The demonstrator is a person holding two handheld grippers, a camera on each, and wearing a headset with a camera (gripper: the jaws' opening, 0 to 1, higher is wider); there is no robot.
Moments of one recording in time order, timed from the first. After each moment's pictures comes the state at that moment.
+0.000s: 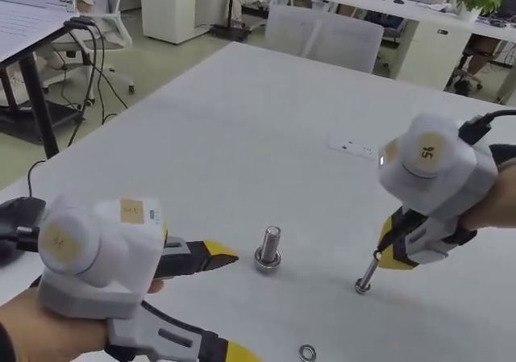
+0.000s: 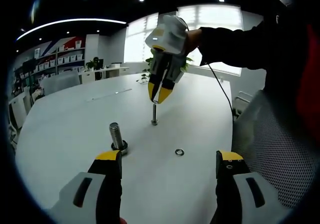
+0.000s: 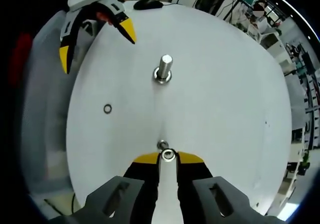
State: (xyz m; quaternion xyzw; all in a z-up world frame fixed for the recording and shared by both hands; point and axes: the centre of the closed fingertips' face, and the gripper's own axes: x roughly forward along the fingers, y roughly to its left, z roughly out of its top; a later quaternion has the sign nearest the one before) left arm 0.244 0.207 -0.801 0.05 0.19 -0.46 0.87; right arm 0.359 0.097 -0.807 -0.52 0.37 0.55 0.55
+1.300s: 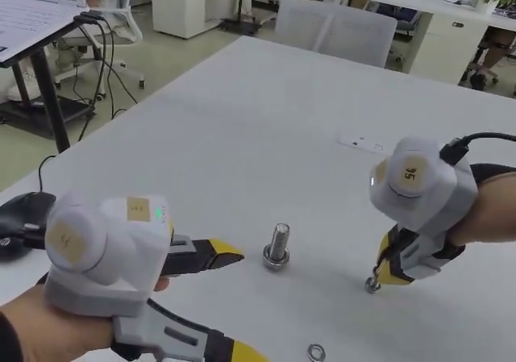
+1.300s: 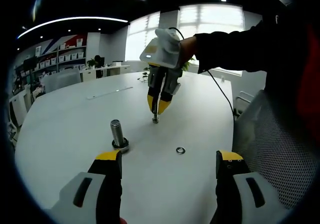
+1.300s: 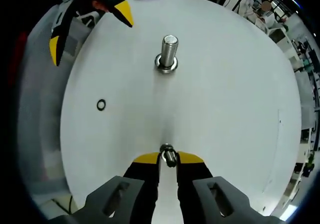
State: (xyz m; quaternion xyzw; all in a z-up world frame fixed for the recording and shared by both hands) left arm 0.242 0.209 -0.805 0.05 0.20 -0.45 0.87; right arm 0.363 0.096 -0.850 -0.52 0.40 0.55 0.52
